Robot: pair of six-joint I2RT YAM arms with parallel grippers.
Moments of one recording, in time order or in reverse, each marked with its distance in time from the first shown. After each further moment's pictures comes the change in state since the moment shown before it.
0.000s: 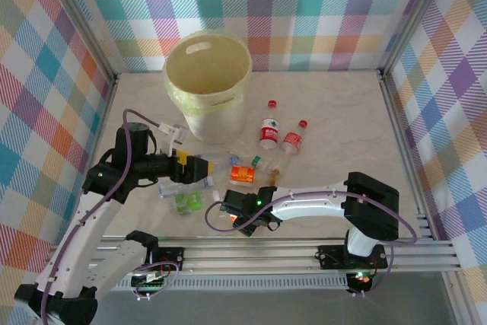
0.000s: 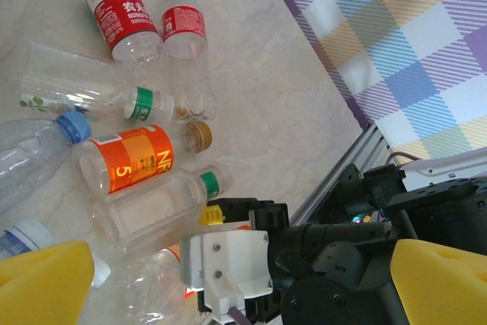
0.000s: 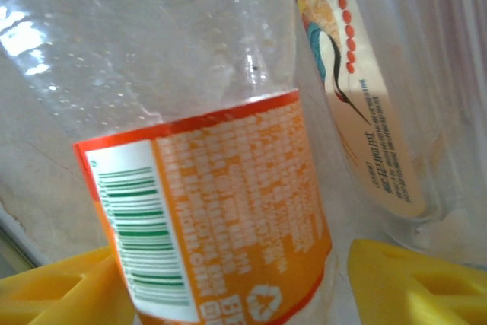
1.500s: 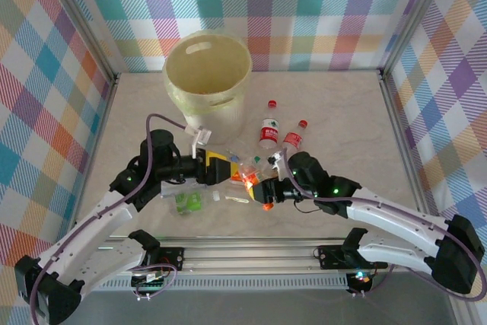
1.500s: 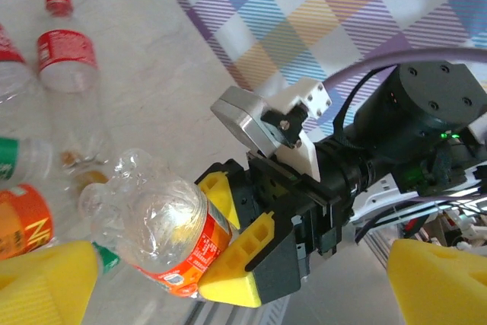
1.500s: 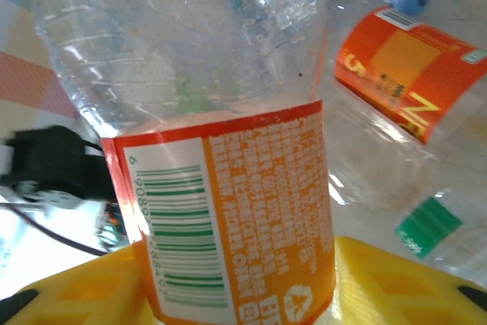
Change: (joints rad) left arm -0.275 0.037 -0.203 0.579 -0.026 -0.341; right arm -0.409 -0.678 -0.355 0.387 -0.567 0.433
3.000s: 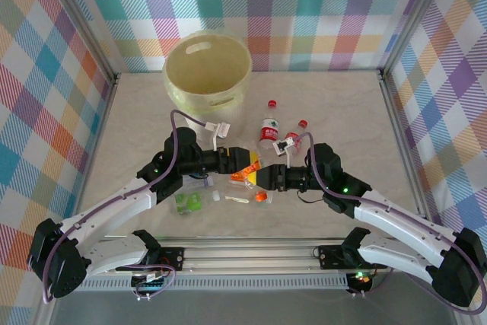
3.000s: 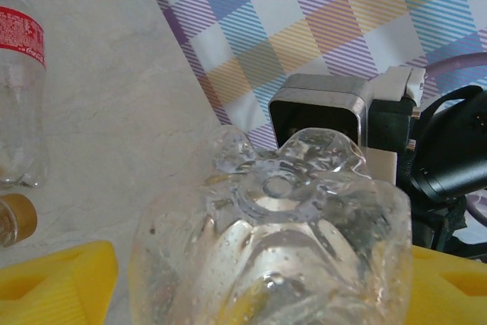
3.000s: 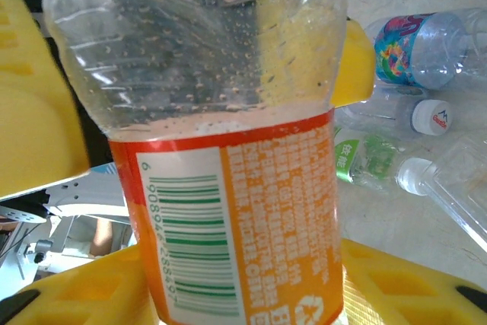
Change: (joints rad) left arm -0.117 0.197 -0.017 0.307 -0.077 -0.285; right arm -0.103 -0.064 -0.023 0.284 -0.251 0.235
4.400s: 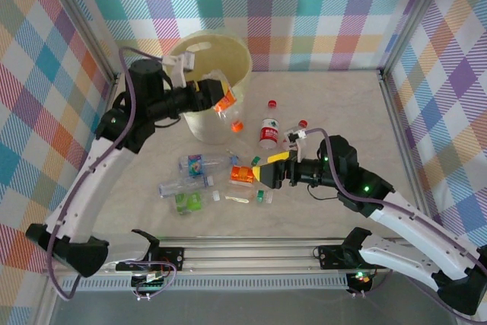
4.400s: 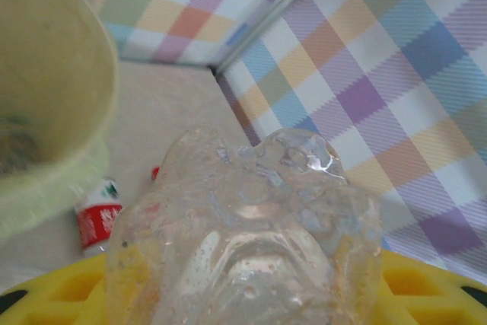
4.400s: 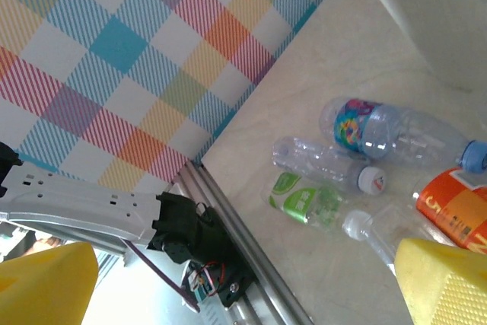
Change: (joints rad) left arm 0.274 0.209 0.818 -0.670 -0.191 0.286; right arm 0.006 -0.101 0.212 -0.332 0.182 -0.268
